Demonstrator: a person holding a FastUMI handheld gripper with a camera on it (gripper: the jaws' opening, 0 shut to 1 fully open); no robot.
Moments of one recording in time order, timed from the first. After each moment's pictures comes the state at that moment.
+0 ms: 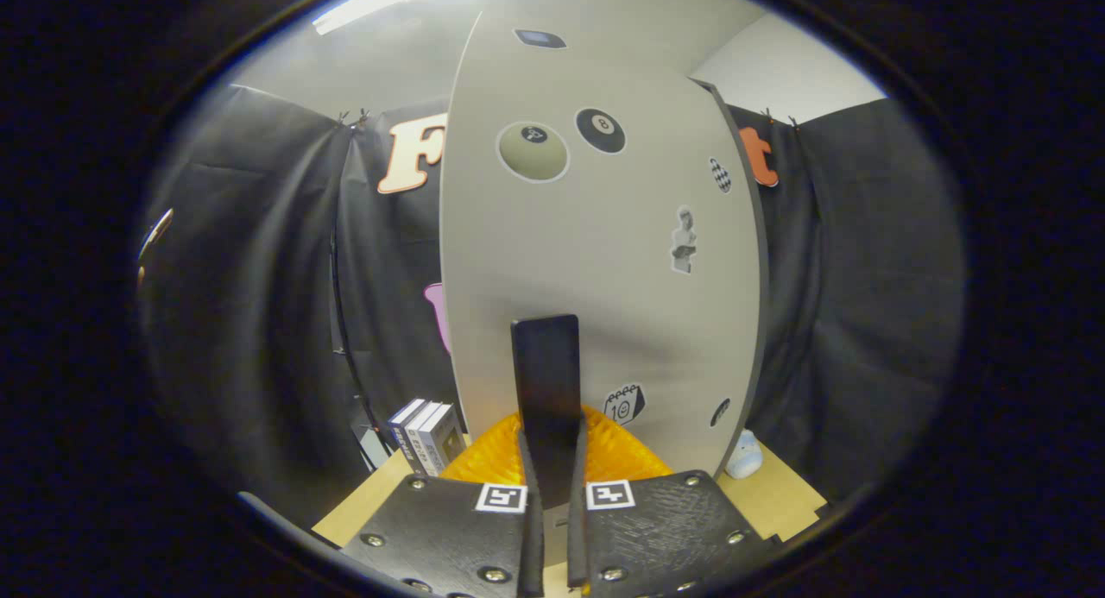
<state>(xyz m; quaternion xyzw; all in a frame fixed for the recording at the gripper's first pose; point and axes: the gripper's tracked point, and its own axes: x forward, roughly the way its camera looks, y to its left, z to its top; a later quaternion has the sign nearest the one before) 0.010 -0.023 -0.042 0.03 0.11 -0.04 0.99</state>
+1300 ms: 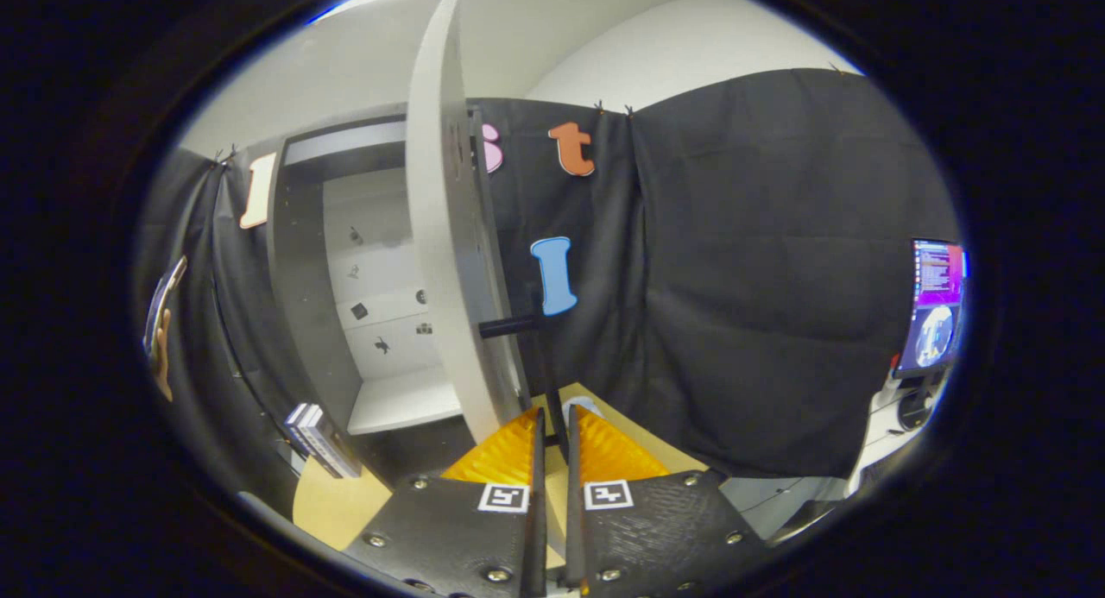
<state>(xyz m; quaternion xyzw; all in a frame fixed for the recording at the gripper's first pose) -0.074 -0.134 -0.039 0.06 0.12 -0.26 0.96</state>
